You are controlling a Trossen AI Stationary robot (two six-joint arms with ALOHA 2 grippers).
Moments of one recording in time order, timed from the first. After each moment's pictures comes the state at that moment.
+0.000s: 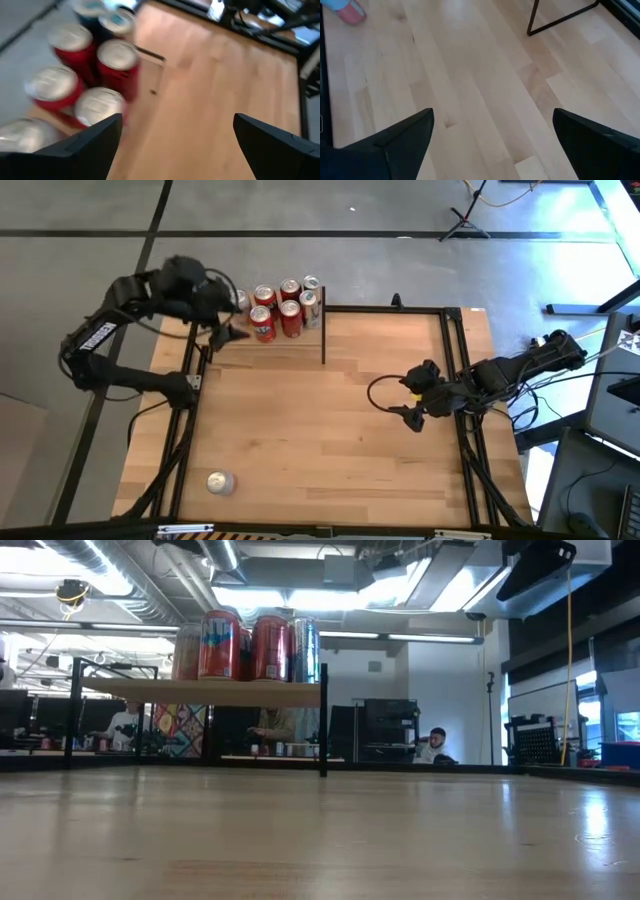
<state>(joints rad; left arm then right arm) 0.52 1.11 1.62 -1.23 0.19 -0.03 0.42 1.09 1.11 -0.97 0.43 0.72</state>
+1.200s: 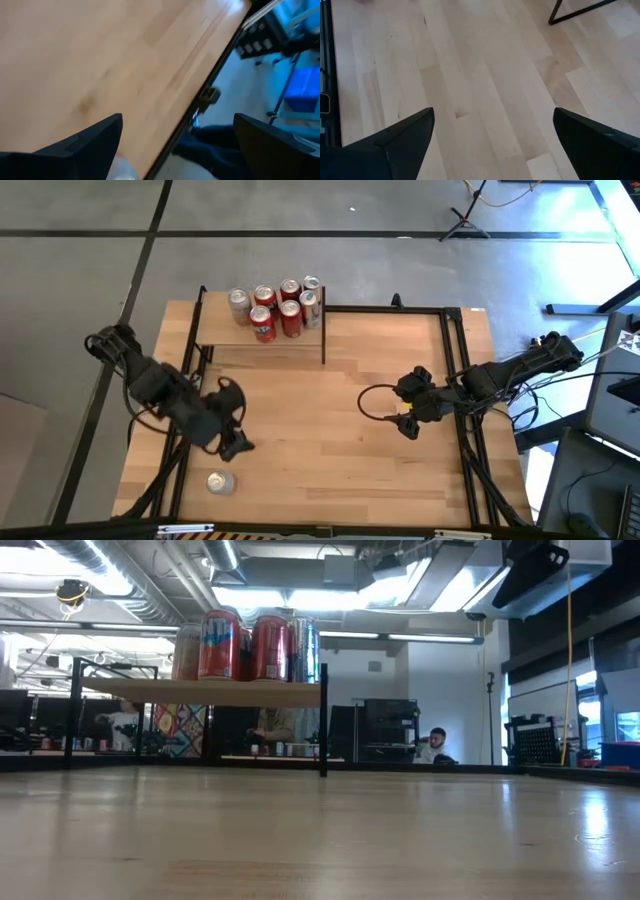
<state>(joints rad) -0.61 1.35 1.62 -1.24 -0.23 -1.34 0.42 1.16 1.11 -0.92 0.35 0.68</state>
